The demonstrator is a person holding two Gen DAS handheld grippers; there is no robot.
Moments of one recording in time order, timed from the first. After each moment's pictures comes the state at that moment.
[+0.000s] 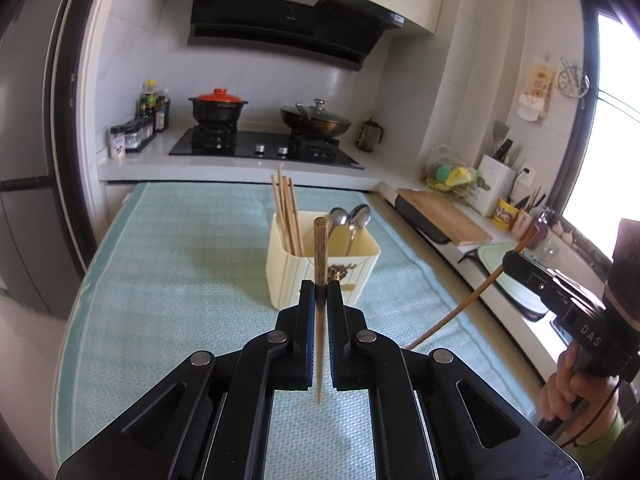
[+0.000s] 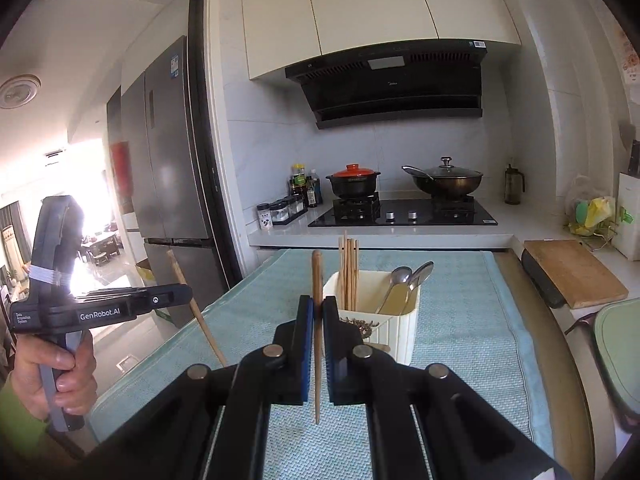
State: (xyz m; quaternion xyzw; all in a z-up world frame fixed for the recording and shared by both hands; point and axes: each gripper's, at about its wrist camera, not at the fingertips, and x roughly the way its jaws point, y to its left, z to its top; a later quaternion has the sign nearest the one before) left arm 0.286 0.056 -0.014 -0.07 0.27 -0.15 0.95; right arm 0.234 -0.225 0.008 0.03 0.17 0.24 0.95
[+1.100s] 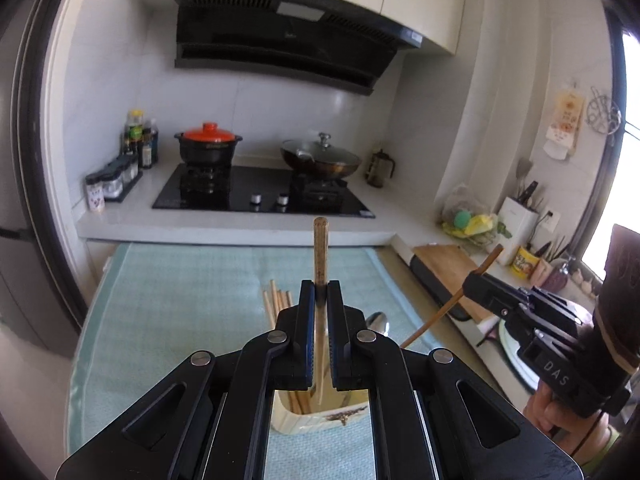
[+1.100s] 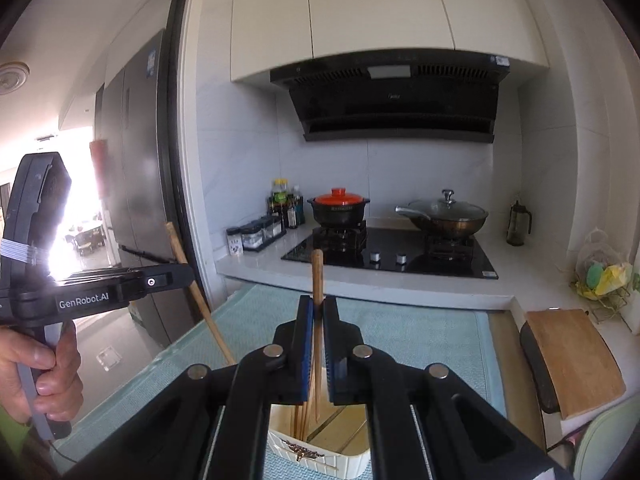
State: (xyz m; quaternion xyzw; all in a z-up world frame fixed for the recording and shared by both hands) left arm 0.461 0.030 0.051 -0.08 0.27 -0.14 0.95; right arm 0.411 -0.190 0.078 -0.02 0.19 0.23 0.95
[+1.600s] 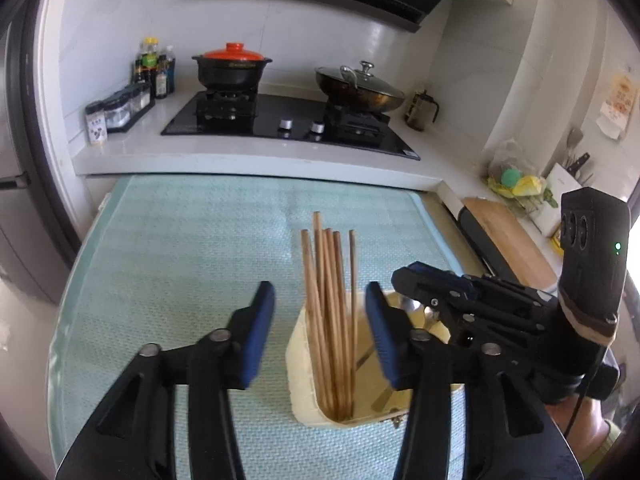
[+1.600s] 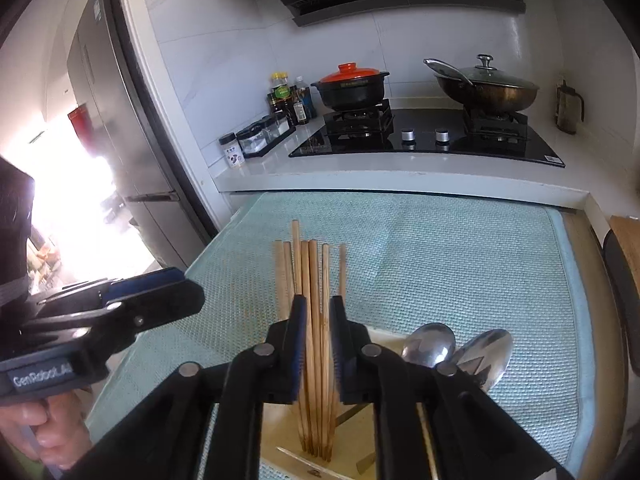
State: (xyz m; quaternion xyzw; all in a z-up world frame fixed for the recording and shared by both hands) left arm 0.511 0.035 -0.022 -0.08 0.35 -0.09 0.93; right arm 0.539 -0.154 -0.032 0.04 0.36 0.28 0.89
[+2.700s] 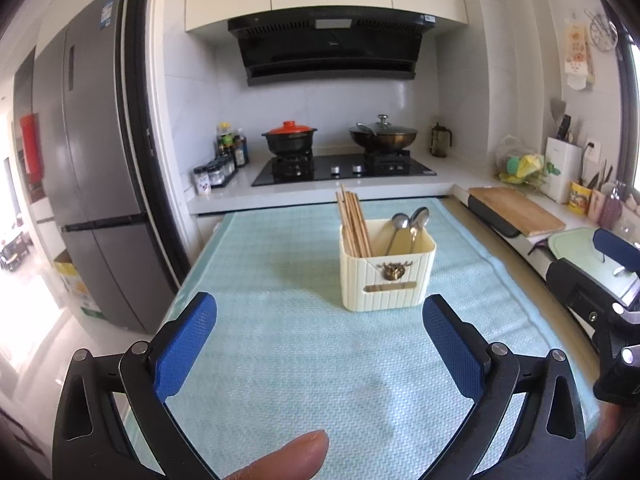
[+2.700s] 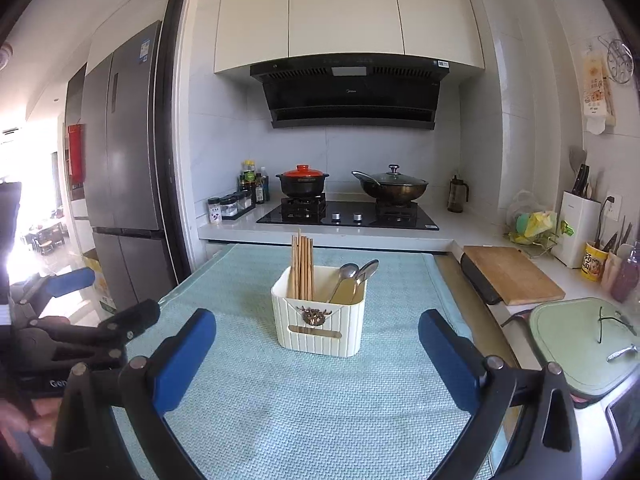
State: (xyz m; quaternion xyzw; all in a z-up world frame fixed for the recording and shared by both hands) left arm 0.216 0.007 0.004 0.02 0.23 0.02 0.97; right arm 0.176 -0.211 0.030 -0.01 0.18 0.13 0.98
